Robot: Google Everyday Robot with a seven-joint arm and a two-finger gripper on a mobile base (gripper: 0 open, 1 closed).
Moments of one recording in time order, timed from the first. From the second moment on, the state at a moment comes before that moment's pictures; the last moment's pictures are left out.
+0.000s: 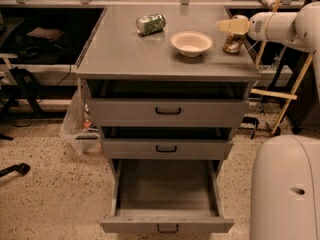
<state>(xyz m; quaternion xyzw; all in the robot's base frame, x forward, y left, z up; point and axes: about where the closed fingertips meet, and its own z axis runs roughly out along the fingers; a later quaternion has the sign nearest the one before) 0.867 -0.271 0.913 -0.15 0.78 0.24 0.56</state>
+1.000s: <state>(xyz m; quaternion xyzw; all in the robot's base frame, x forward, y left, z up) 0.867 -0.271 0.913 -0.15 0.78 0.24 0.56</state>
